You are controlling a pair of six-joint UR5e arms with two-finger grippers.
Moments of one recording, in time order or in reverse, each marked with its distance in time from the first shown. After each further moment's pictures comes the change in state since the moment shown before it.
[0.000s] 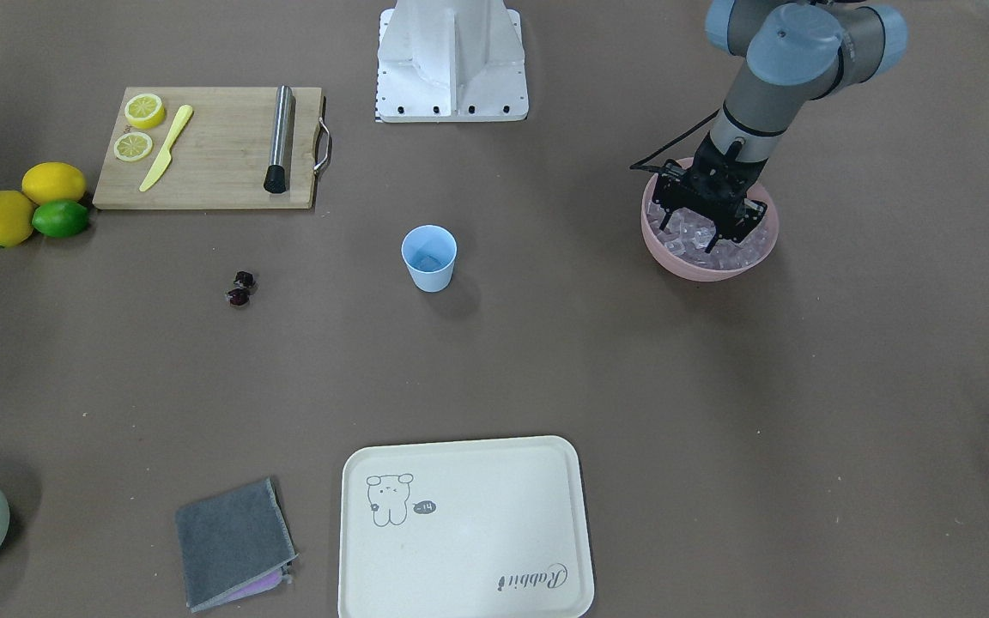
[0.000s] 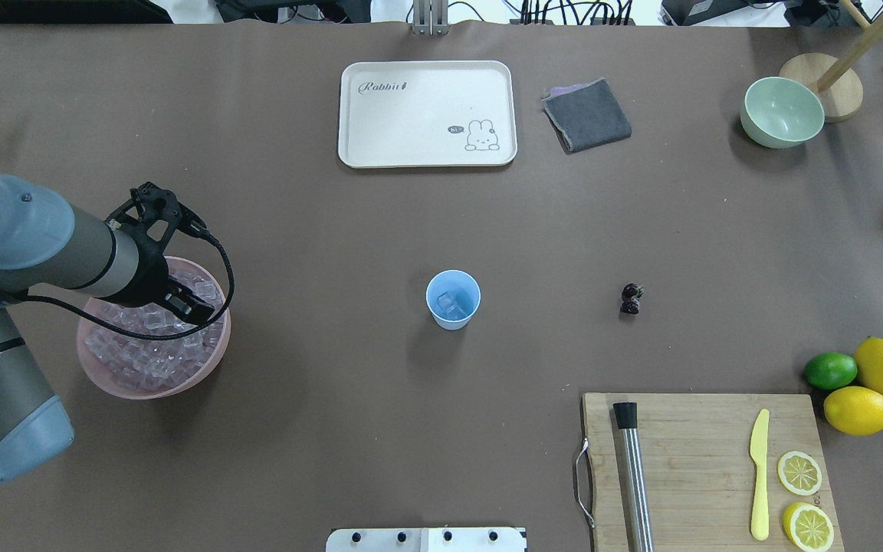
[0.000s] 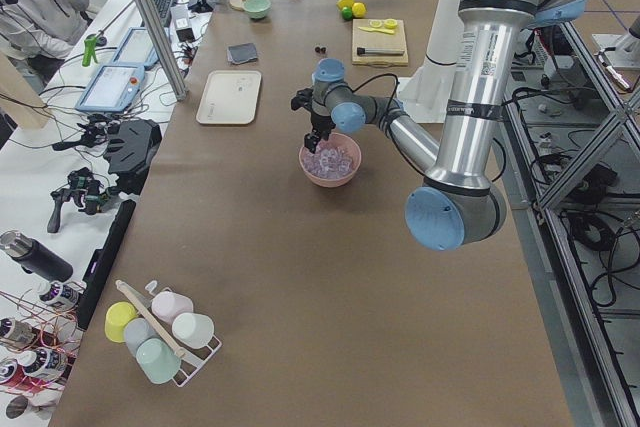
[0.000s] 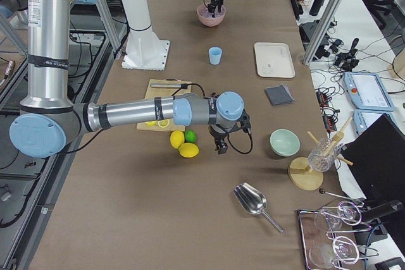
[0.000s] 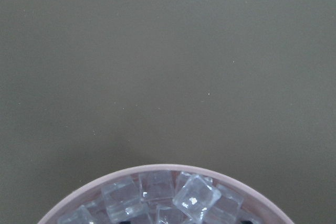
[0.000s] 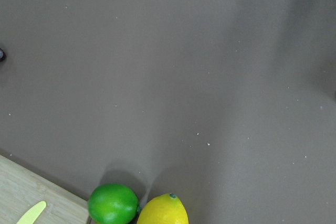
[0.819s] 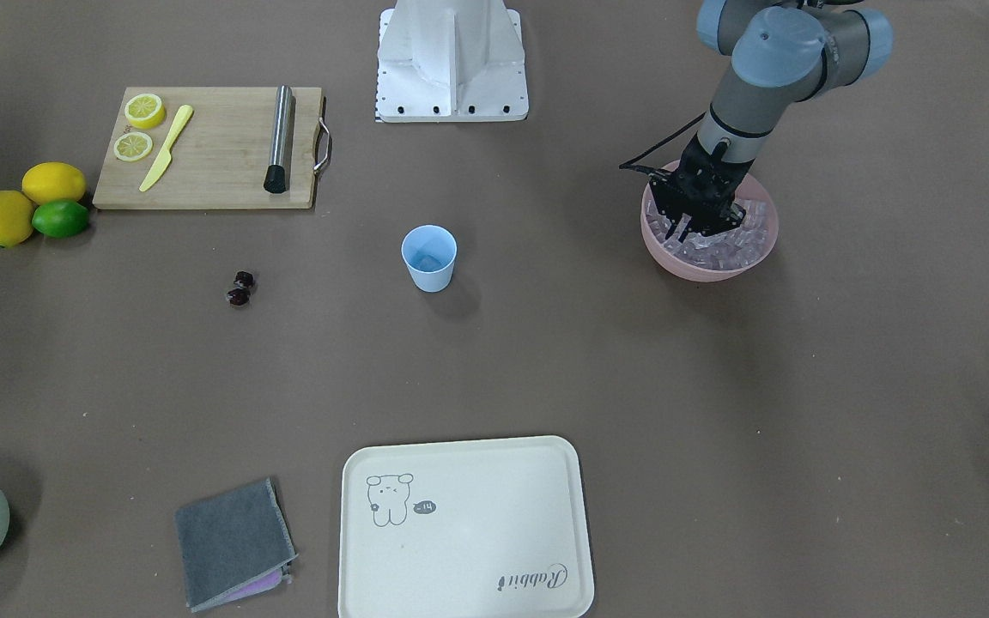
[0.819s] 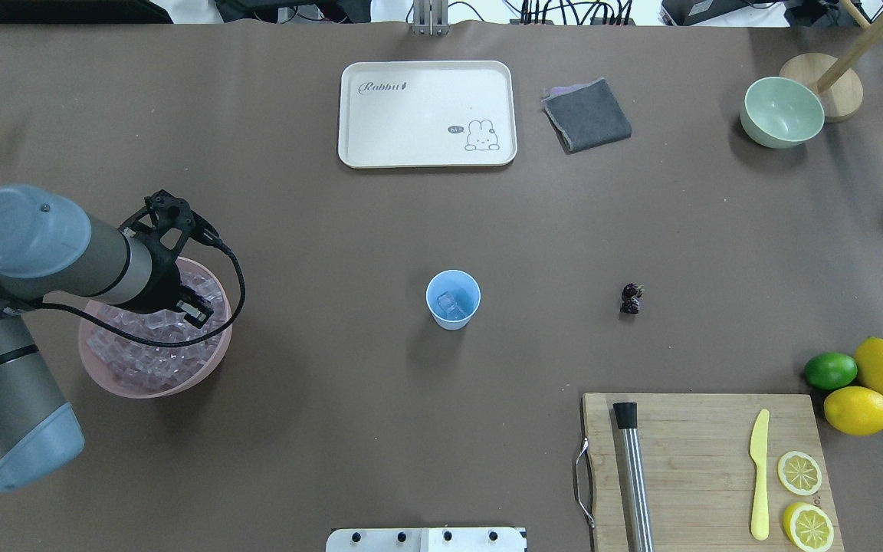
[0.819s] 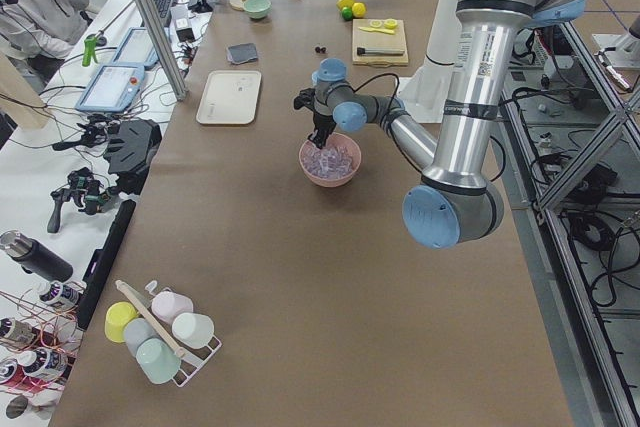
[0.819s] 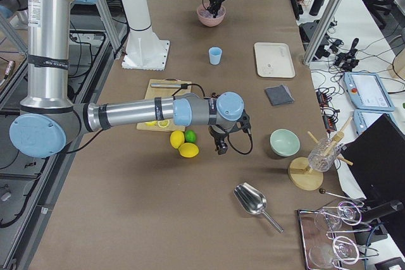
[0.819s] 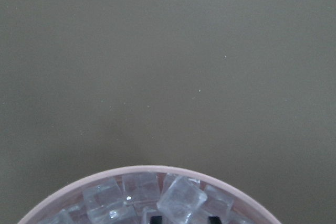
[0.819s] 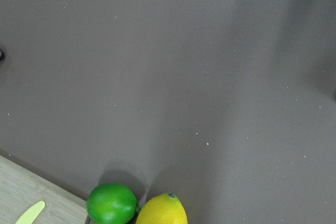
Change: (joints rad) left arm 0.020 -0.015 0.005 0.001 0.008 -0.002; right arm 0.000 0.000 -0.002 0.000 -0.002 0.000
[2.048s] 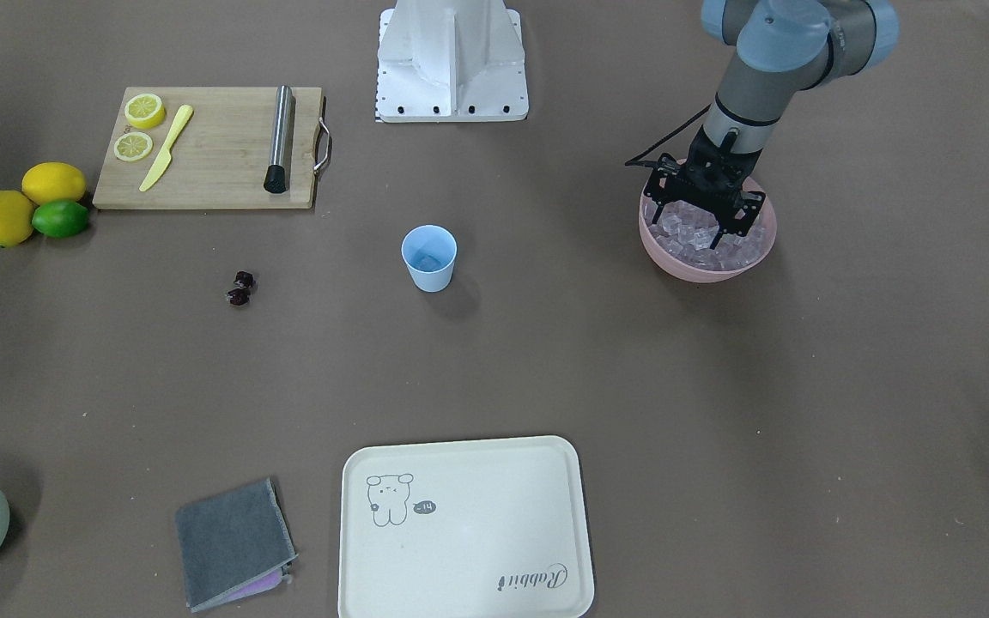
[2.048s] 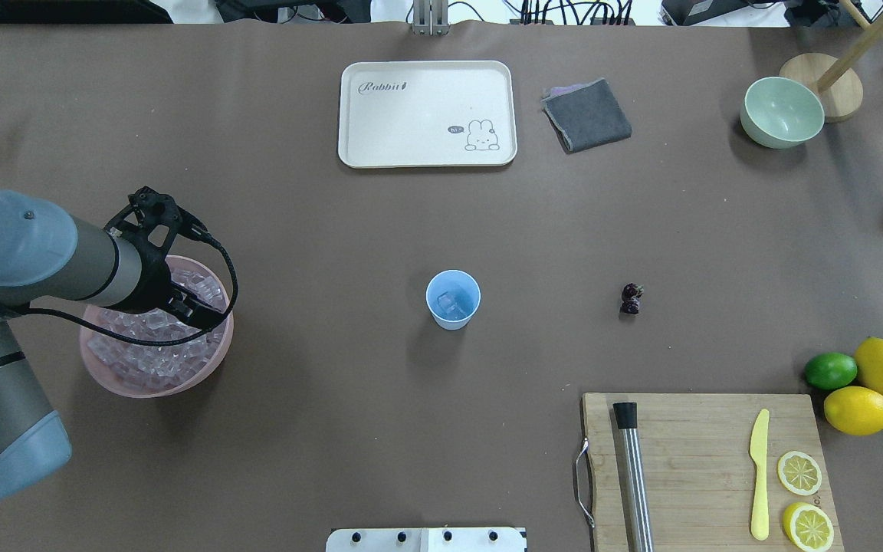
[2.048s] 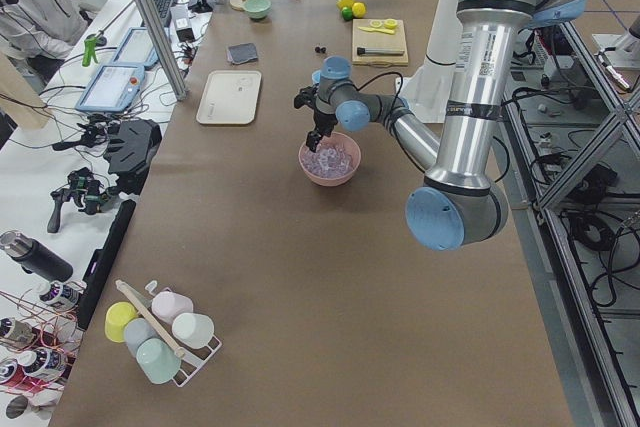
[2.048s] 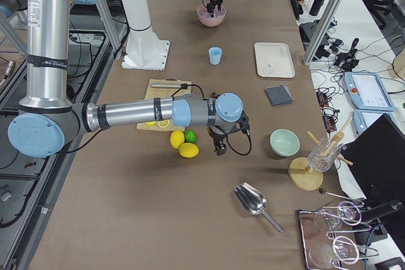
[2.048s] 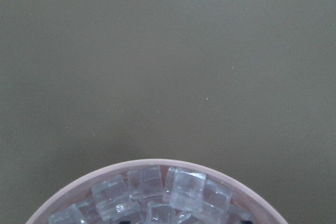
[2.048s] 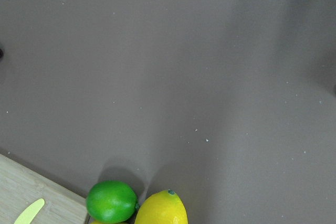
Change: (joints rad) left arm 0.005 0.025 -0.033 0.002 0.045 -0.068; right arm 0.000 -0.008 0.001 0.000 0.002 0.000
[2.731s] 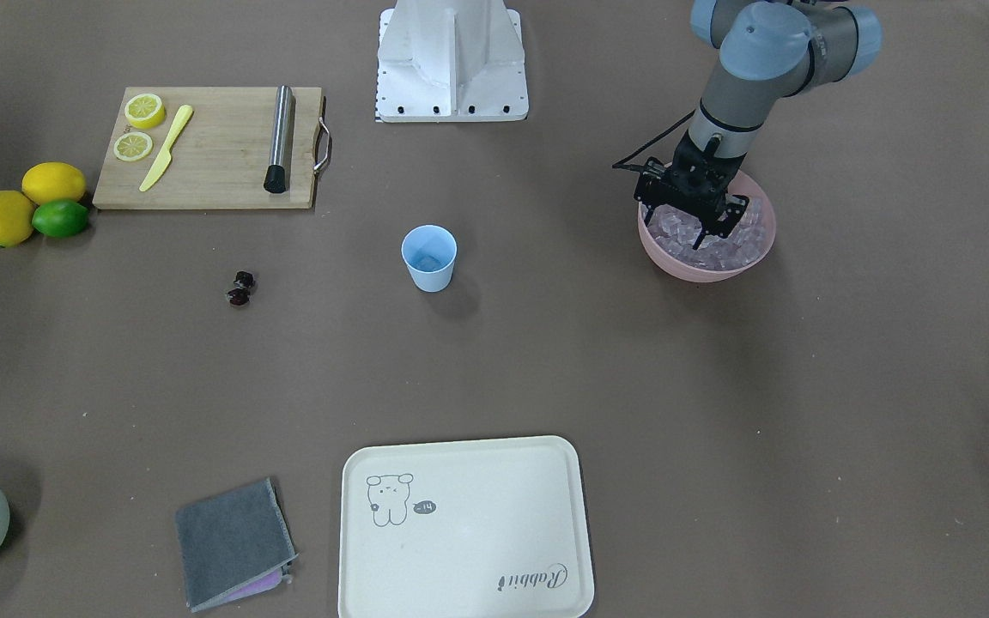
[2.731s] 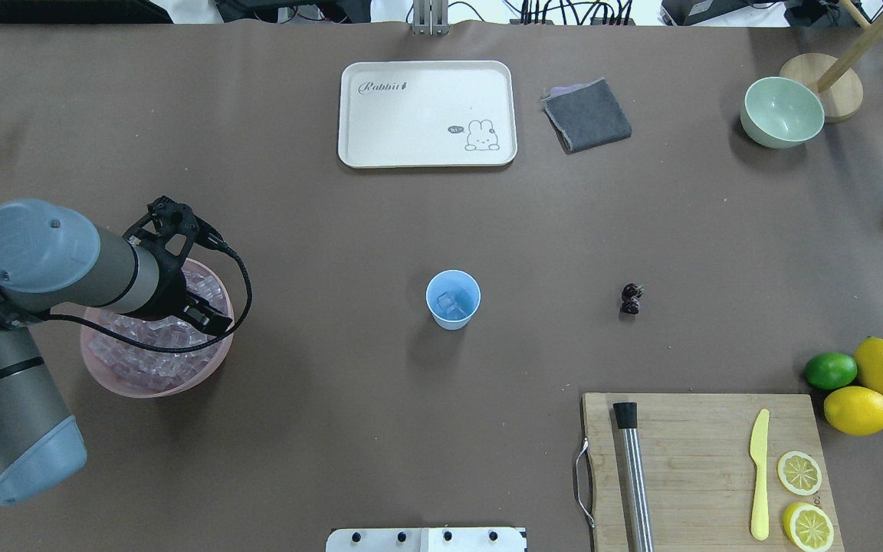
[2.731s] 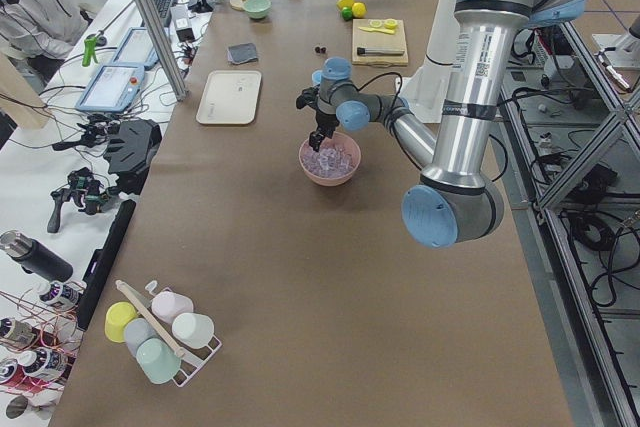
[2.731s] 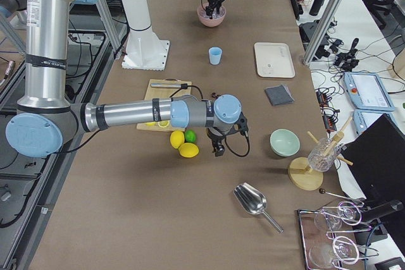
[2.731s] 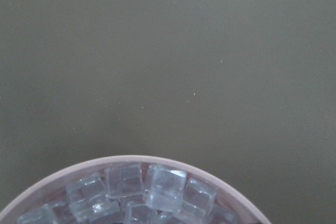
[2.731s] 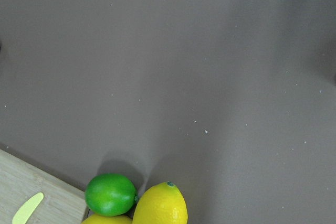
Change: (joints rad) left arm 0.022 -0.022 0.022 0.001 0.000 -0.002; right arm 0.000 -0.024 0.011 0.000 0.001 -0.001
